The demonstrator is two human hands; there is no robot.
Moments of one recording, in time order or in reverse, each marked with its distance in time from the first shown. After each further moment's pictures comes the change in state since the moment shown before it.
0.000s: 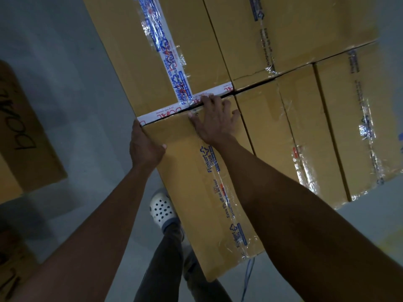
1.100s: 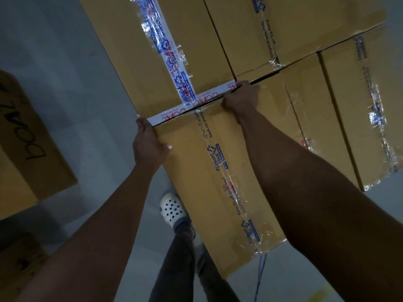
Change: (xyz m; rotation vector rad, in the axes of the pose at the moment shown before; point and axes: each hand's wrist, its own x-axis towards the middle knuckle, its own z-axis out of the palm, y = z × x) left_hand 0.022 -0.004 -0.008 0.390 -0.158 0.156; right_hand 0.058 0.037 -0.026 0.653 0.121 0.484
